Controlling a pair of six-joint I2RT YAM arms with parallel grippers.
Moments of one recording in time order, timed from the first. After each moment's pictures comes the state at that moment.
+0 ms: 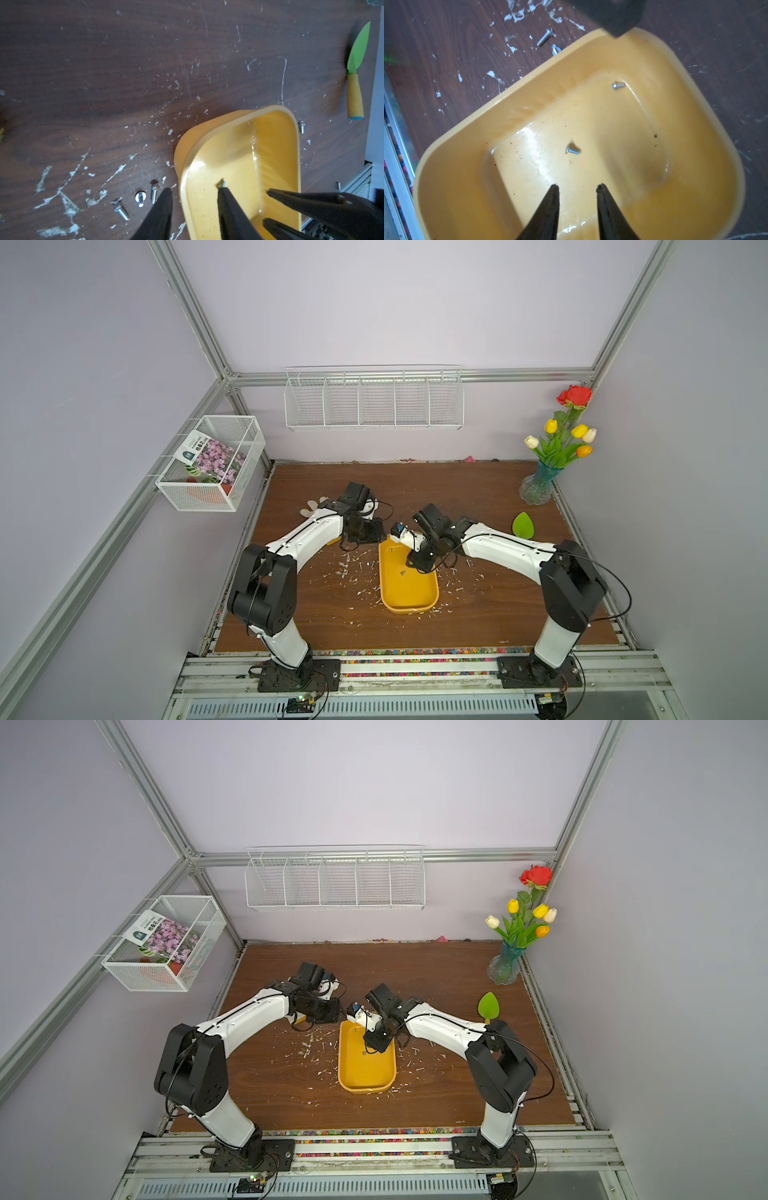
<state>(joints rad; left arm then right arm) -0.44 1.67 1.23 -0.67 0.34 -0.34 0.77 1.80 1.26 -0.61 -0.27 -0.28</state>
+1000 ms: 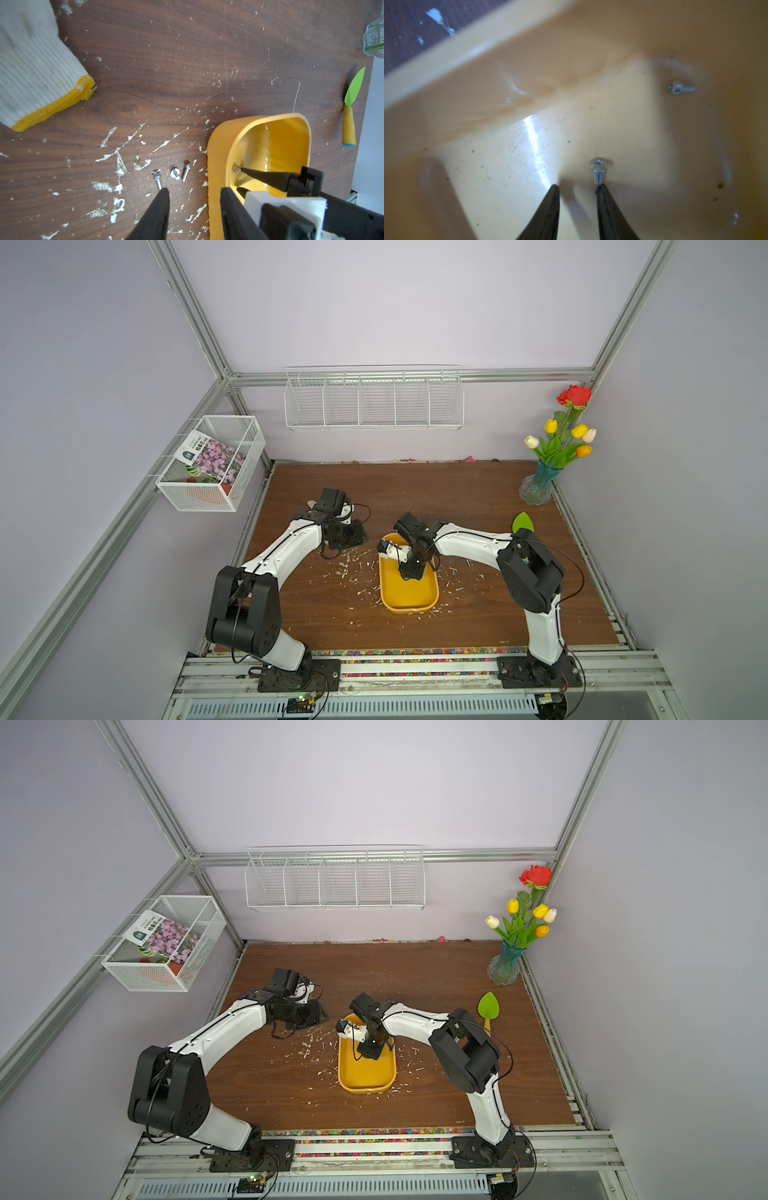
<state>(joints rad) -0.31 1.54 1.07 -0.65 0.34 -0.39 0.82 2.04 1.42 -0.70 -0.20 -0.42</state>
